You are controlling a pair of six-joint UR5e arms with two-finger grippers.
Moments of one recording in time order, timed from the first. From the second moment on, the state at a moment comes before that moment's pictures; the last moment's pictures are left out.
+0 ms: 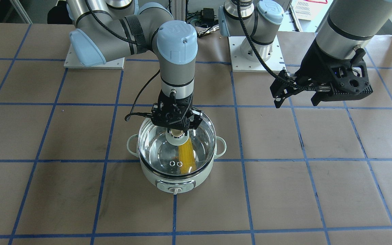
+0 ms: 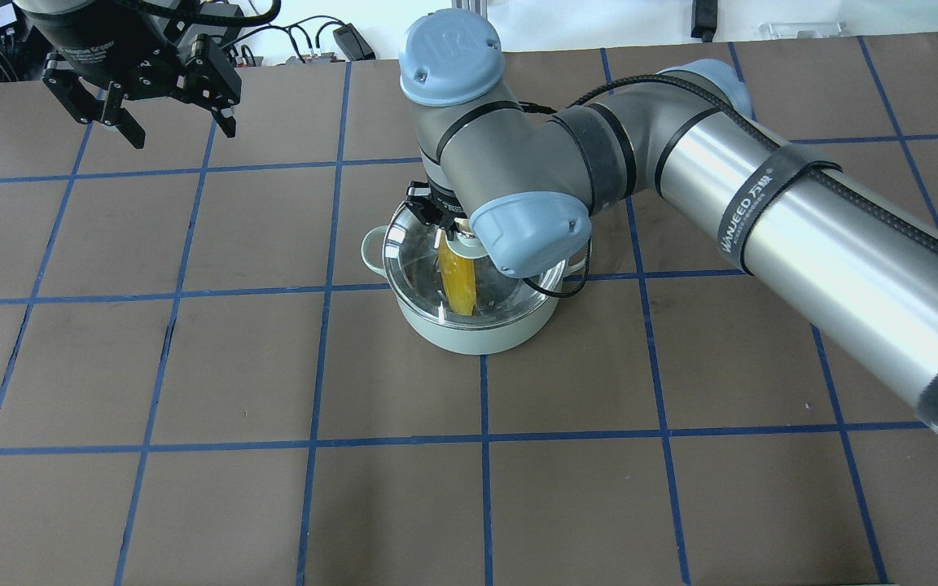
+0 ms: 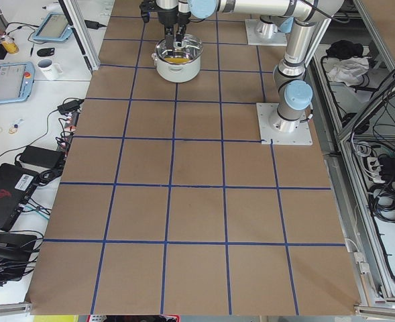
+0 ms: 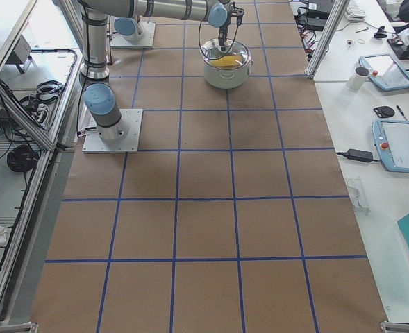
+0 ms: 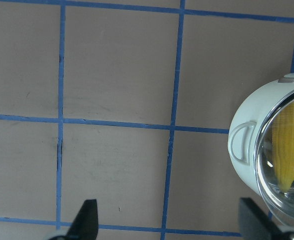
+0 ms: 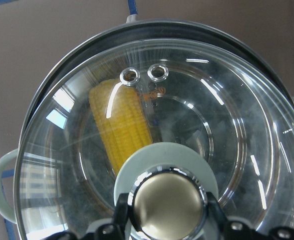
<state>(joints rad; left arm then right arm) -1.50 -1.68 -1.38 -1.63 1.57 -0.02 2.00 -1.23 1.56 -2.00 -1.62 0.64</state>
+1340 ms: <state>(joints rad) -1.50 -1.68 -1.38 -1.62 1.57 -0.02 2.00 -1.22 1.56 -2.05 -1.63 0.62</state>
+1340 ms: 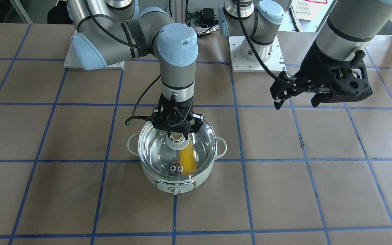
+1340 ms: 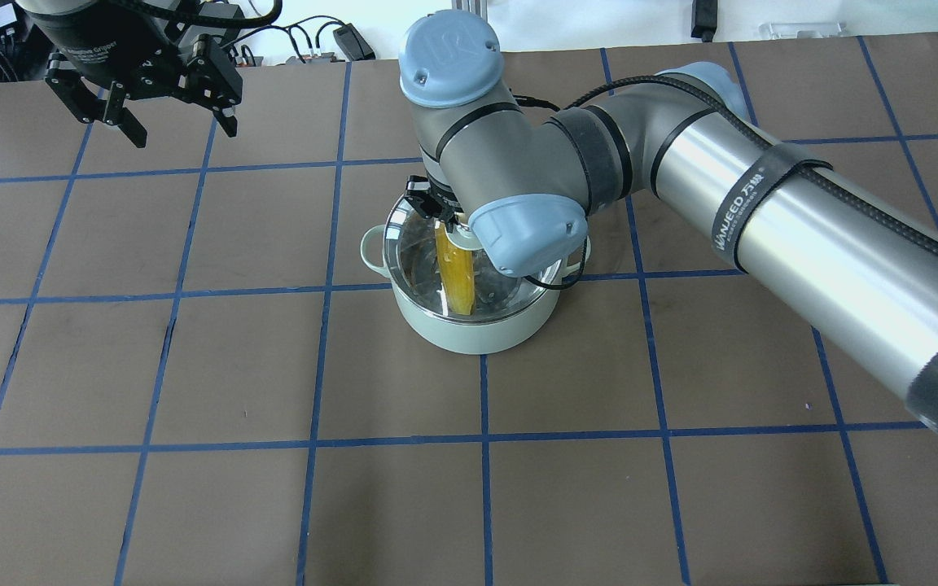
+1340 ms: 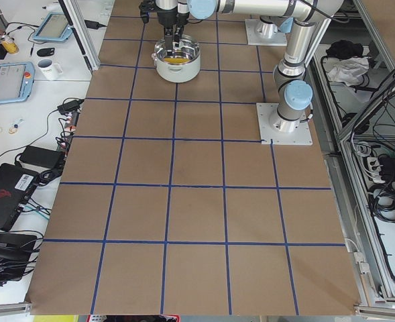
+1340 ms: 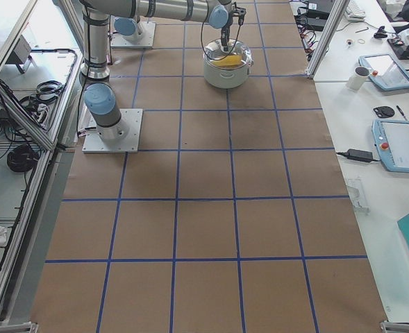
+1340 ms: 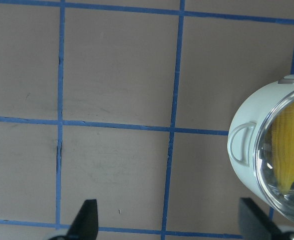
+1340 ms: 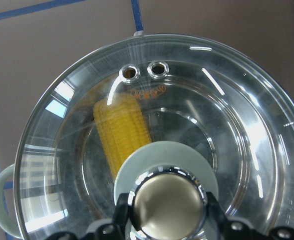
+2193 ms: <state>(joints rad) -1.50 -1.68 -1.38 -1.62 1.57 -0.02 2.00 -1.22 1.56 -2.05 -1.63 0.62</state>
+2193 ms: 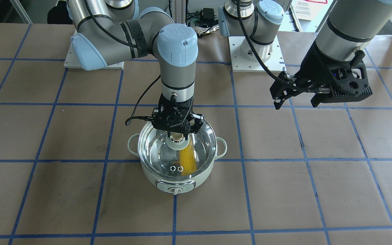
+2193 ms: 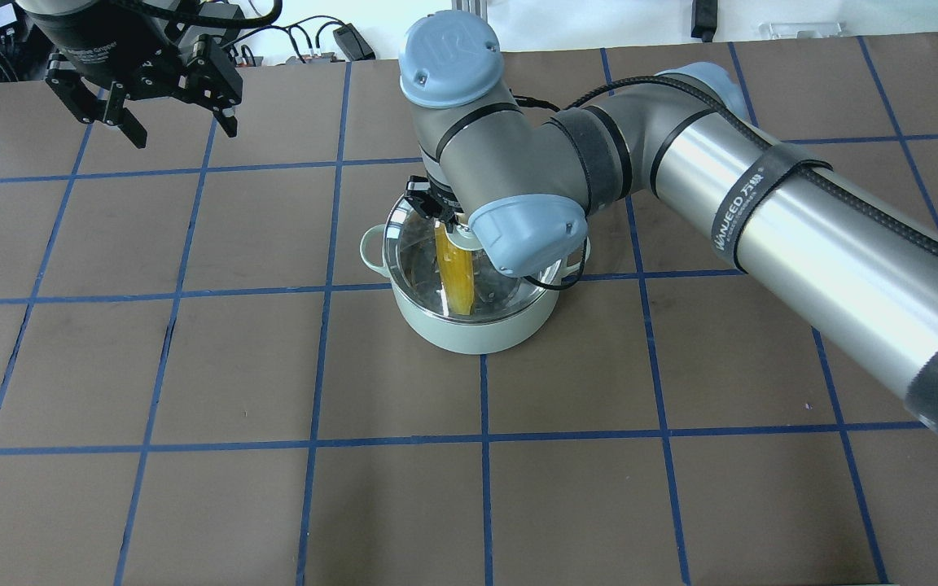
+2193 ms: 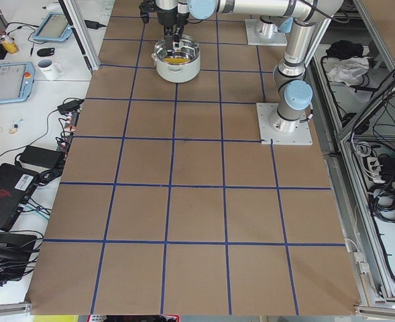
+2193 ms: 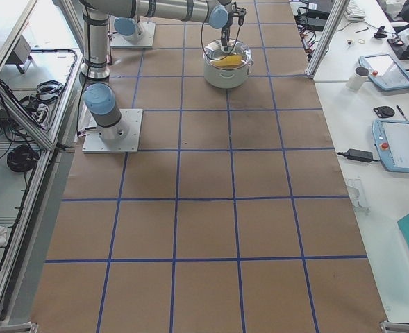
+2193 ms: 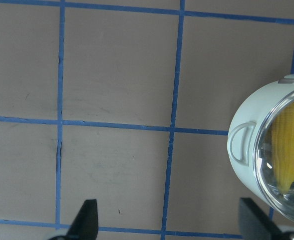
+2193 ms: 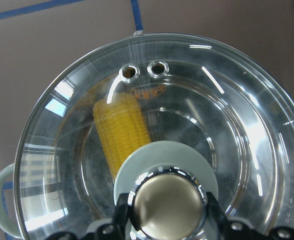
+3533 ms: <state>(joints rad) -1.50 -1.69 -1.38 -1.61 1.57 -0.02 2.00 -1.22 1.58 -2.05 -1.63 0.62</state>
